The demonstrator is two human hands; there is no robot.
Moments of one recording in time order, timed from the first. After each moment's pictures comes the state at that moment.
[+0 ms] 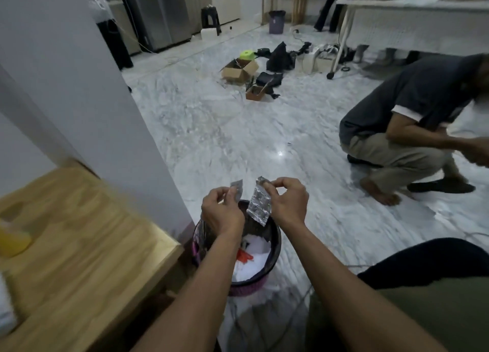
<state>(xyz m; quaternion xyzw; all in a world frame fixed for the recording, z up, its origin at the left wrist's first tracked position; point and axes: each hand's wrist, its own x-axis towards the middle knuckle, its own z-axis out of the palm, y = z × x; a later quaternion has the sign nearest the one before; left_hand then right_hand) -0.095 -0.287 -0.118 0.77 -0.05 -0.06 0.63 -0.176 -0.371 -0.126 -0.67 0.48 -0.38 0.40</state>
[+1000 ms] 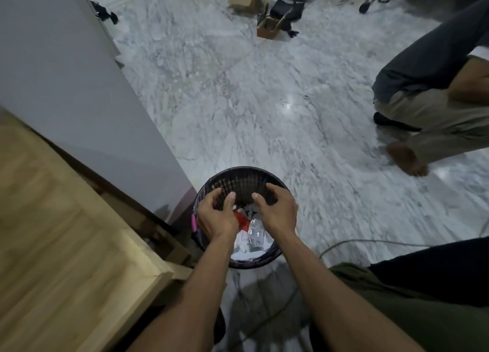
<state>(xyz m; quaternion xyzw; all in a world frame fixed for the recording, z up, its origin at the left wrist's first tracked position) -0.043 -0.289 -0.238 0.82 0.03 -0.13 0.55 -0.119 -0.366 -0.261 -0.66 0.54 -0.20 0.48</state>
